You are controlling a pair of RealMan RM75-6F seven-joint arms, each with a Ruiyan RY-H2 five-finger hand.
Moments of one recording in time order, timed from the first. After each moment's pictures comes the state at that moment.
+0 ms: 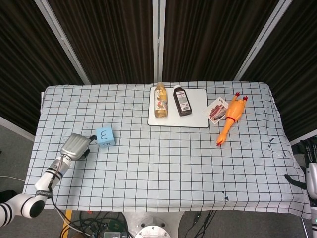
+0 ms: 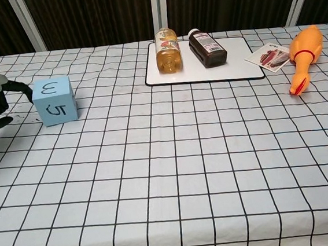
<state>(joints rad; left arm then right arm) -0.61 -1.31 -0.09 -1.48 1.22 0.83 0.37 0.03 -1.11 0.13 -1.53 -1.37 1.48 0.03</state>
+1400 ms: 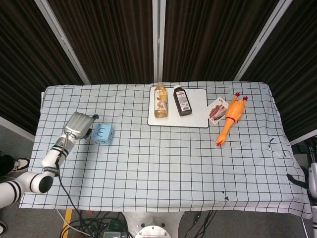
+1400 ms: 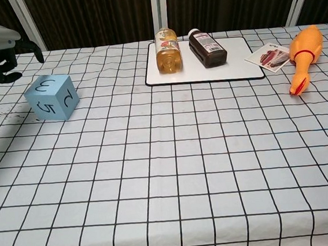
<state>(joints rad) -0.82 -1.26 -0.14 -1.46 0.93 0.74 0.49 0.03 -1.13 0.14 -1.49 -1.34 1.46 0.06</state>
